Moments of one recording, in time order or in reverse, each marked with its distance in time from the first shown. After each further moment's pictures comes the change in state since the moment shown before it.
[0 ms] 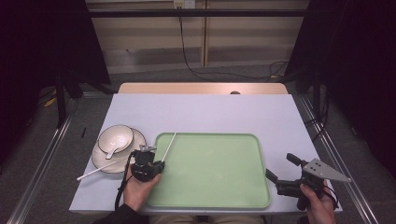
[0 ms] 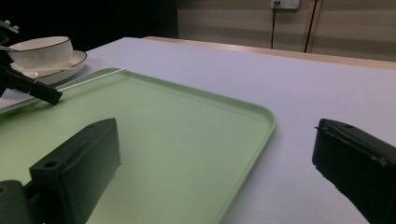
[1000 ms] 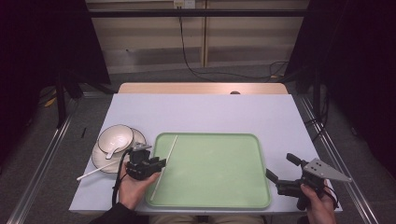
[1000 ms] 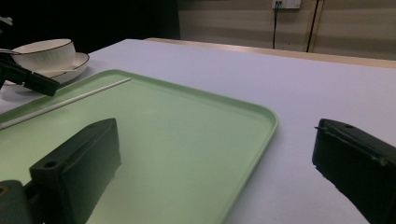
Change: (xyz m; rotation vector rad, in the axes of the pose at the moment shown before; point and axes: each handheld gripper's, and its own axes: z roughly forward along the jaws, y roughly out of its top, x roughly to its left) left arm 0.008 0.004 -0.016 -0.072 -0.094 0.062; right arm -0.001 0.000 0.000 -0.002 0.009 0.009
